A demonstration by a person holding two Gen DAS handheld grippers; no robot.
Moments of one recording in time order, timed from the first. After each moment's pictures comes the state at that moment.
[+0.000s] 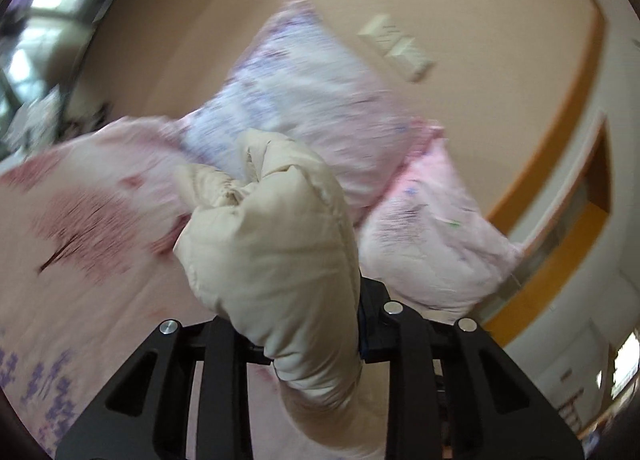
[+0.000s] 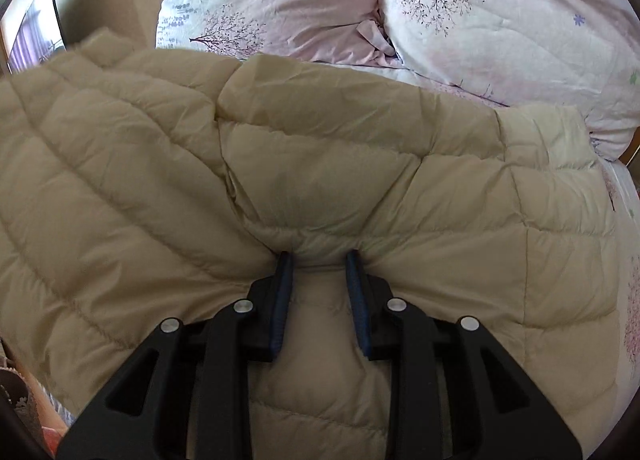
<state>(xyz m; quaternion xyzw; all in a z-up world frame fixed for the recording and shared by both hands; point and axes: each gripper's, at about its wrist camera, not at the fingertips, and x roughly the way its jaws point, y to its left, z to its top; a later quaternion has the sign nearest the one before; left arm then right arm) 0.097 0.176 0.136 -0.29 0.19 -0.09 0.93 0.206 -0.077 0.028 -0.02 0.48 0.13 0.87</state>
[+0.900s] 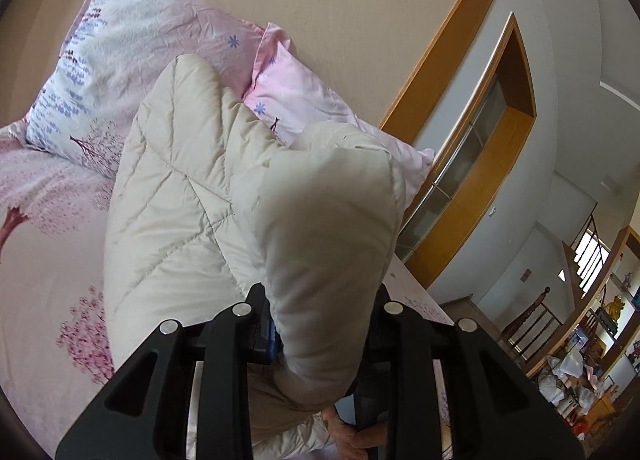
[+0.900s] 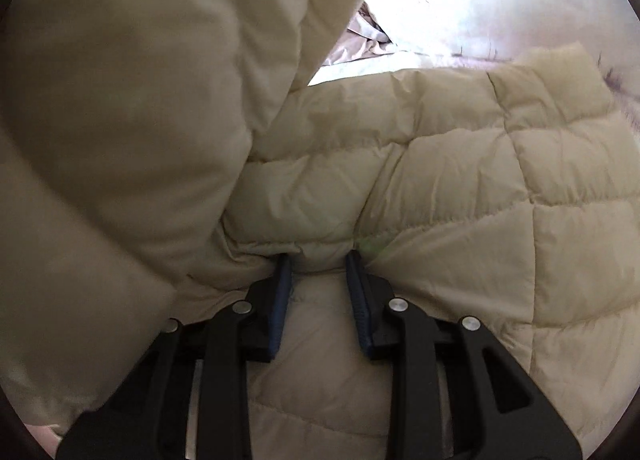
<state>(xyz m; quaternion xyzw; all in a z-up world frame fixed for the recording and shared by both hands) 0.131 0.023 0.138 -0.20 0.24 -0.27 0.91 0.217 -0.121 0.027 0.14 0.49 0.19 0.84</state>
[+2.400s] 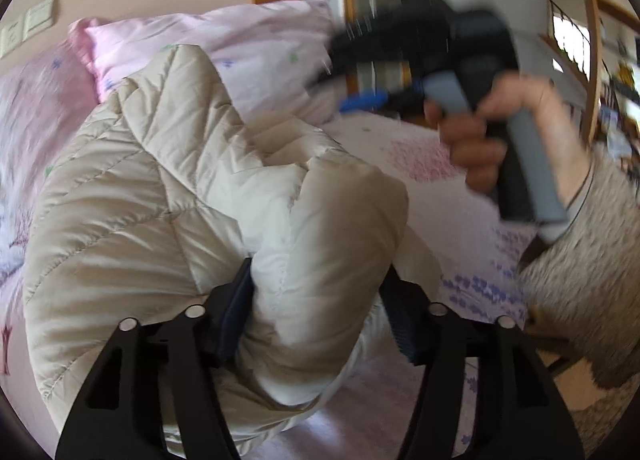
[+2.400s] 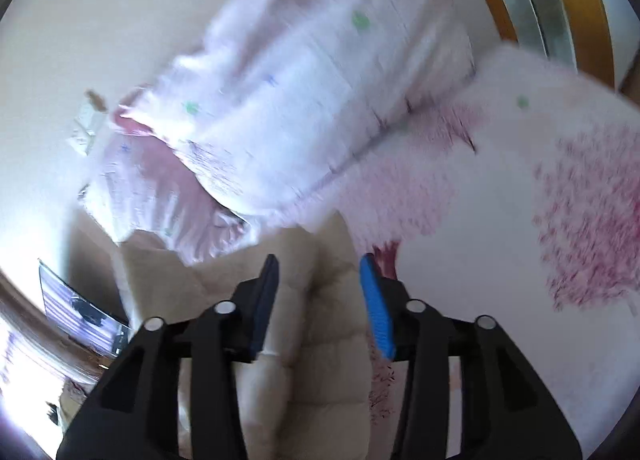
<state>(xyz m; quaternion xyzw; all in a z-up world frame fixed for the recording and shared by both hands) 0.086 -0.136 0.065 0.15 0.28 -0.35 0.88 0.177 -0.360 0.093 0.33 0.32 0.07 0.89</state>
